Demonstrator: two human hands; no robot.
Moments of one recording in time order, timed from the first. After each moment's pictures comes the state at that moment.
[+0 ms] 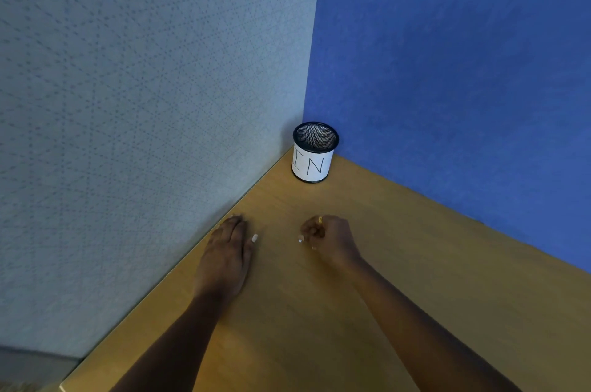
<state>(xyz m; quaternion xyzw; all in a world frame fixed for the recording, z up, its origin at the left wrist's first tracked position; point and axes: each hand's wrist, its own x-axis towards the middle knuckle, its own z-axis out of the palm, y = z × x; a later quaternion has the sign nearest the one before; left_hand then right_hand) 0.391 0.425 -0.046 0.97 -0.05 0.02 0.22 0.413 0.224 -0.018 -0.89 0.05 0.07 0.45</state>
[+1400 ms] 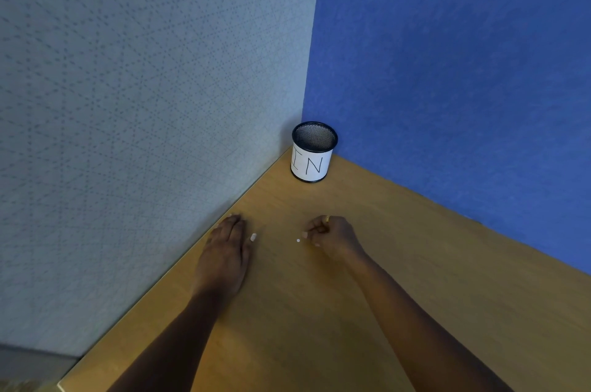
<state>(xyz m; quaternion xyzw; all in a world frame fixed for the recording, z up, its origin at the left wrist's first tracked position) 0.392 0.425 -0.045 0.97 -0.05 0.00 0.22 0.413 0.220 -0.008 -0.83 0.14 0.12 0.52</state>
